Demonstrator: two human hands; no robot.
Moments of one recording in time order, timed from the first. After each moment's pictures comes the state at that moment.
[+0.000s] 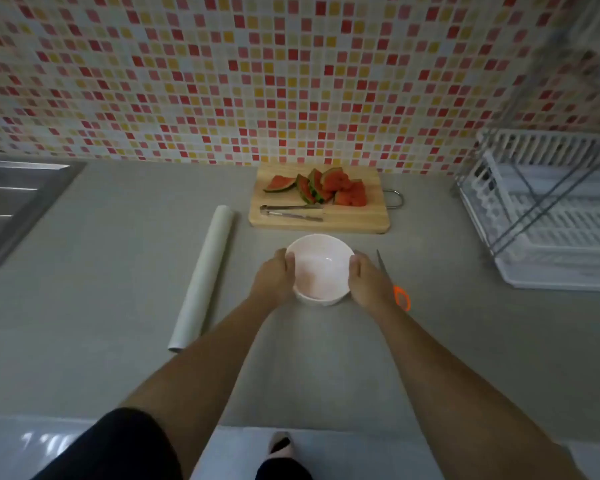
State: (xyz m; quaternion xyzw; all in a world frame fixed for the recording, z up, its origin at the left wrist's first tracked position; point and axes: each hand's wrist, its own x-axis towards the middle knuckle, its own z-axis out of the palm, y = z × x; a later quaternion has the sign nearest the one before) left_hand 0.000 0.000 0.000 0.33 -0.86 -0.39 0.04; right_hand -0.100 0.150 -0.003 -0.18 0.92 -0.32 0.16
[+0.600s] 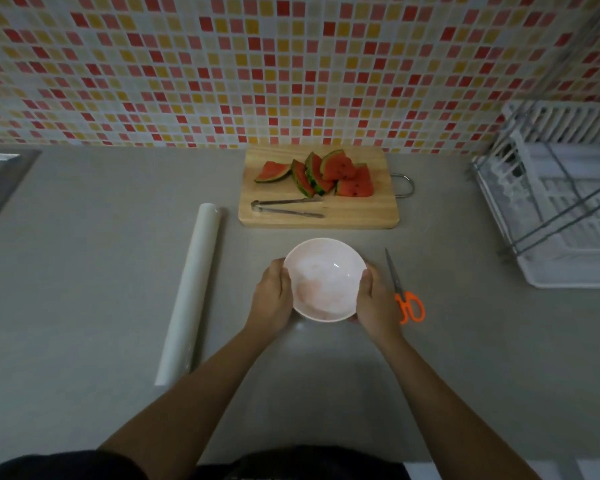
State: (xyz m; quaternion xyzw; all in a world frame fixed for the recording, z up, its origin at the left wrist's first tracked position) left_hand -0.001 -0.008 -0.035 0.29 -0.81 -0.50 0.11; right_hand -0.094 0.138 -0.031 -0.04 0.86 -0.48 0.17
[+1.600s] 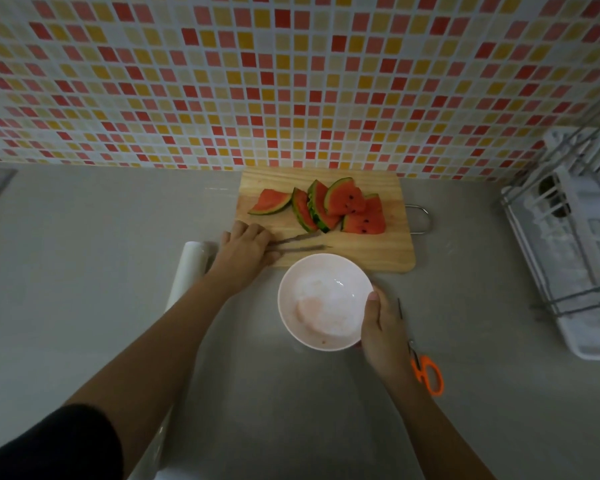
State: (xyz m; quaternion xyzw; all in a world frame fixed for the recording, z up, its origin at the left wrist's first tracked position) left_hand -0.112 -0.143 -0.026 0.18 -0.98 -0.08 -0.03; right_hand -0.147 0.112 -0.032 -0.07 0.86 -0.48 0.16
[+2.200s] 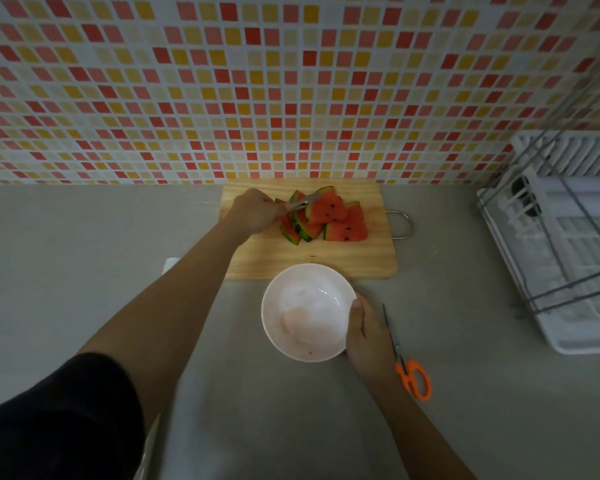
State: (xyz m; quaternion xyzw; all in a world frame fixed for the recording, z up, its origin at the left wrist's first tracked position) left_hand -0.203 -0.142 0.038 0.35 -0.80 -0.48 -0.03; right_hand -0.147 0.112 -0.035 -0.07 0.86 -0.48 0.16
